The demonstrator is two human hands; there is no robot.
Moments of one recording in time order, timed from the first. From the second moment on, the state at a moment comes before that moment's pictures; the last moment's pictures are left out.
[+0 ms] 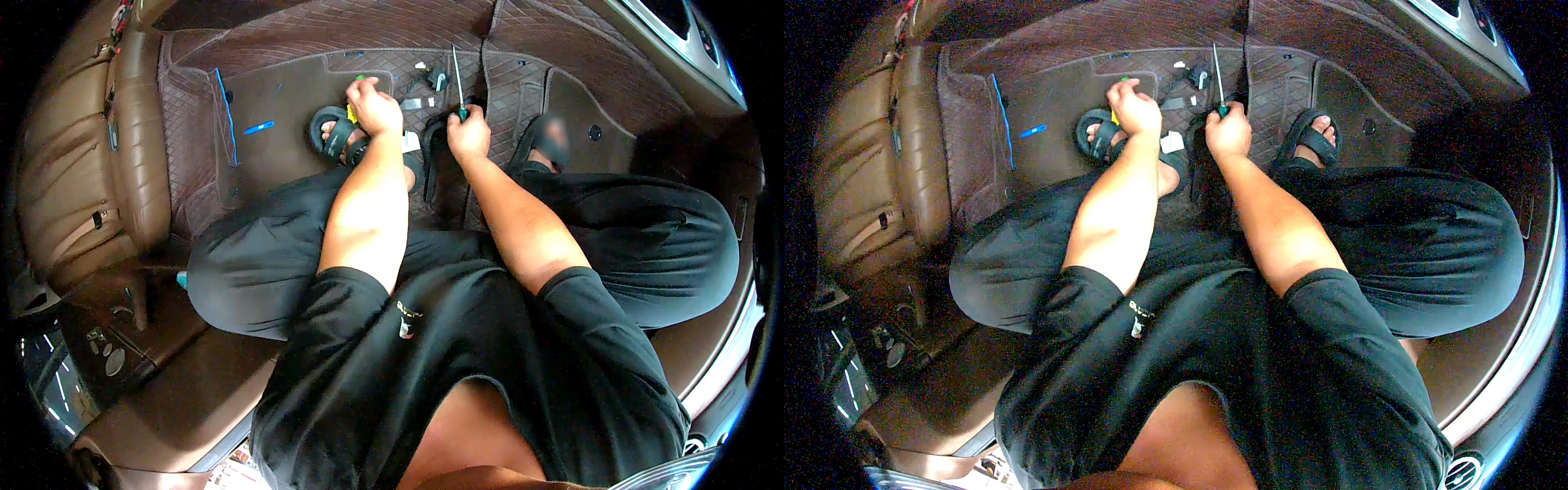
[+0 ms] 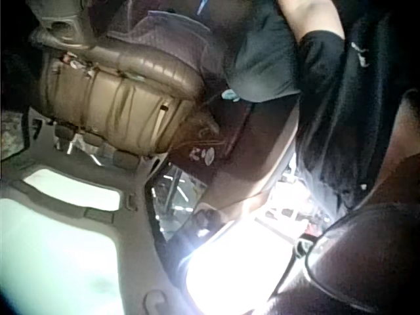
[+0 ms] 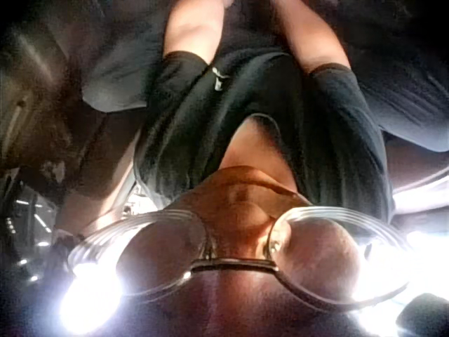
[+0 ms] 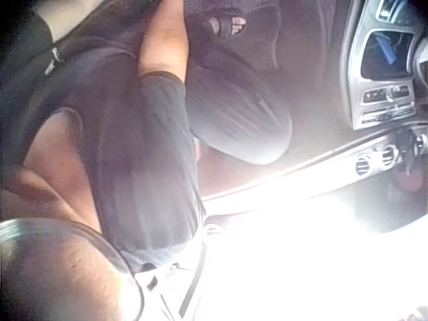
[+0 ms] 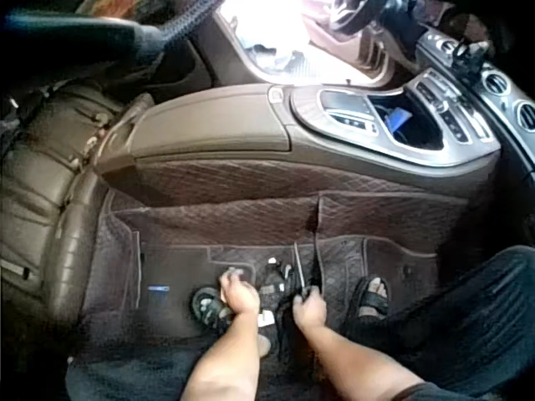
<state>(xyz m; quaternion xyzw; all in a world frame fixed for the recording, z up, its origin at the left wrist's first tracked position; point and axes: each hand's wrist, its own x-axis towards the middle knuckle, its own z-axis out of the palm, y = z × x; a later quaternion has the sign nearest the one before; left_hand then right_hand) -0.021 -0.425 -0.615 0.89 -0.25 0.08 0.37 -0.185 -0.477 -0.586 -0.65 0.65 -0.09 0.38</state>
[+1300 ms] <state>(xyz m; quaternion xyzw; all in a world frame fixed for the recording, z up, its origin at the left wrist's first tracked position) 0.094 -0.434 -0.468 0.73 -0.57 -0.33 -0.18 -0.133 -0.481 -0.552 -0.68 0.54 -0.15 0.47</state>
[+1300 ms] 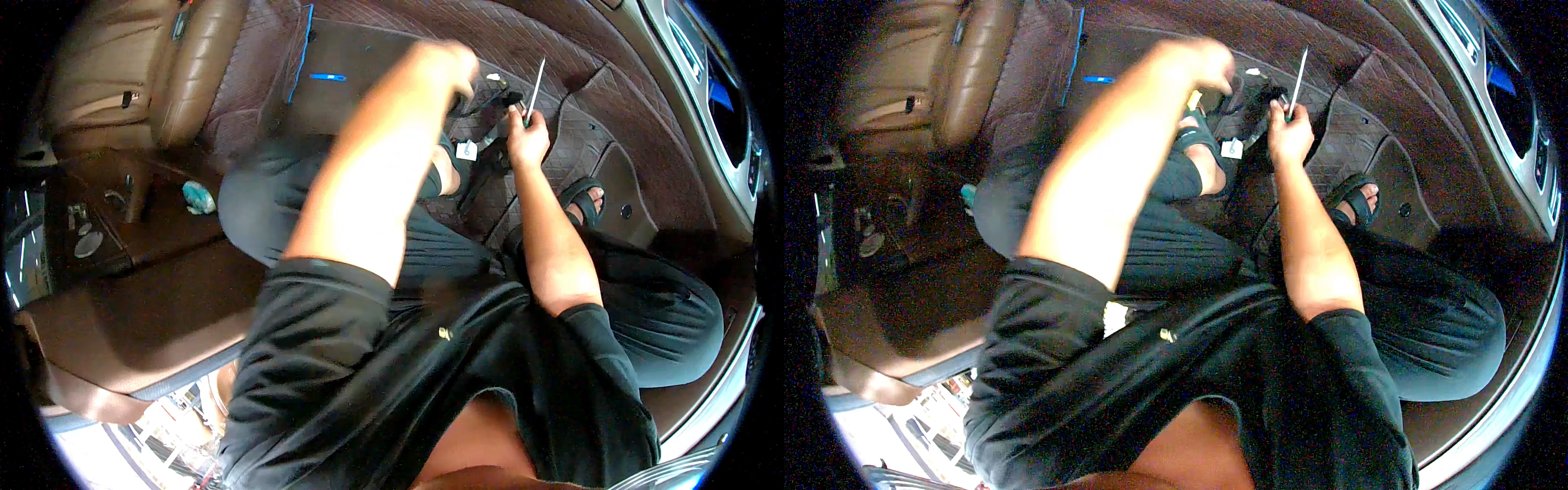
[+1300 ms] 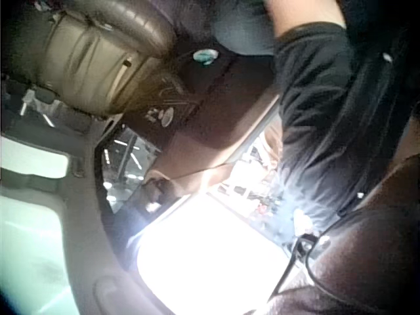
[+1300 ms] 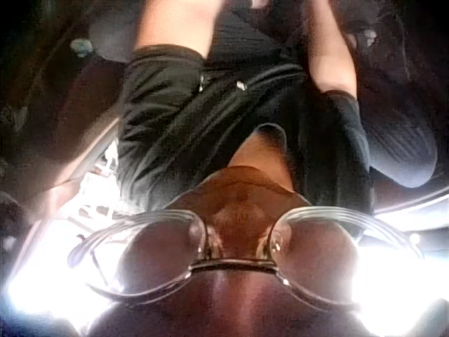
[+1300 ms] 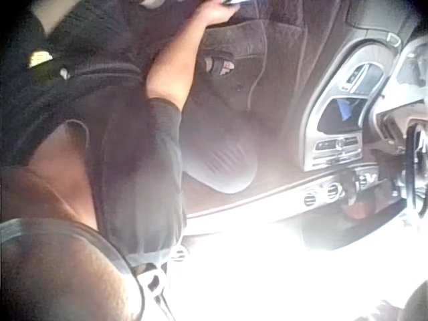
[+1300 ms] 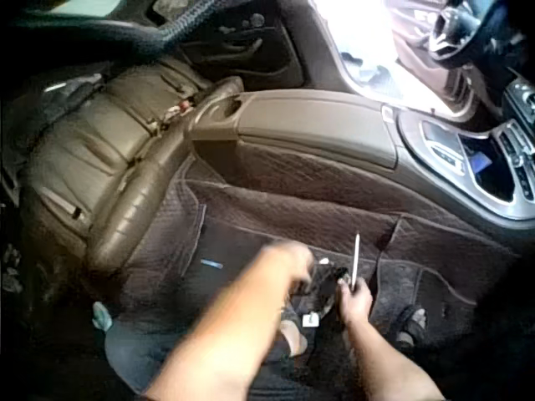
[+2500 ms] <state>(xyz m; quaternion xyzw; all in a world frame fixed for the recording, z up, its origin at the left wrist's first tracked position) 0.265 -0.181 -0.612 0.92 -0.29 -0.20 -0.17 -0.304 -0.753 -0.353 -0.67 0.21 0.70 0.14</state>
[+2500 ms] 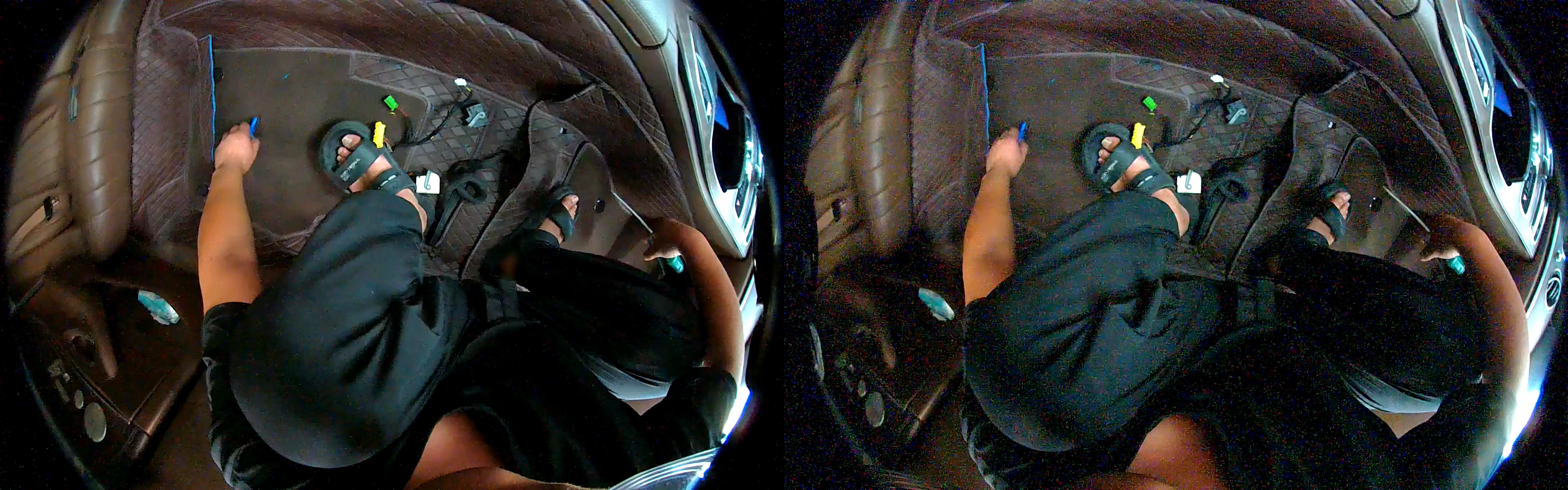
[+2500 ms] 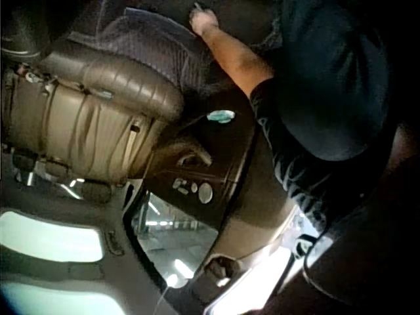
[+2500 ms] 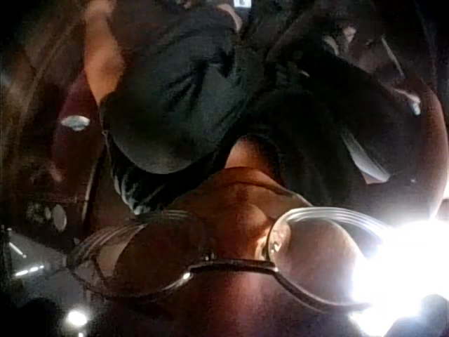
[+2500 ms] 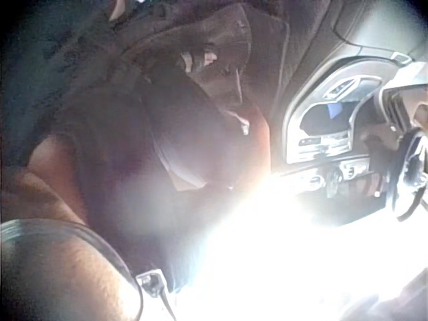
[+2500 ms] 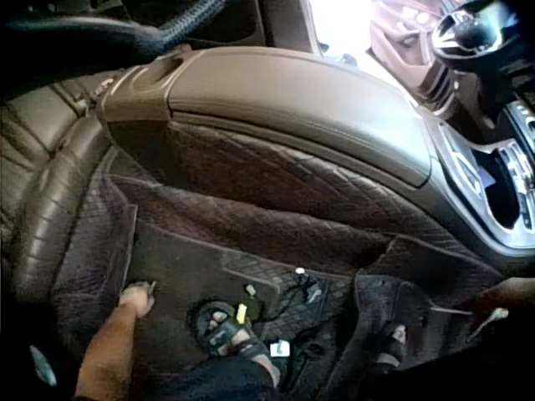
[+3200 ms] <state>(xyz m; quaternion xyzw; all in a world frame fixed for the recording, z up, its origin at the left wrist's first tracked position) 0.349 -0.125 -0.681 0.96 -0.13 -0.22 -0.15 -0.299 -0.759 -0.314 -0.79 0.25 0.56 0.04</state>
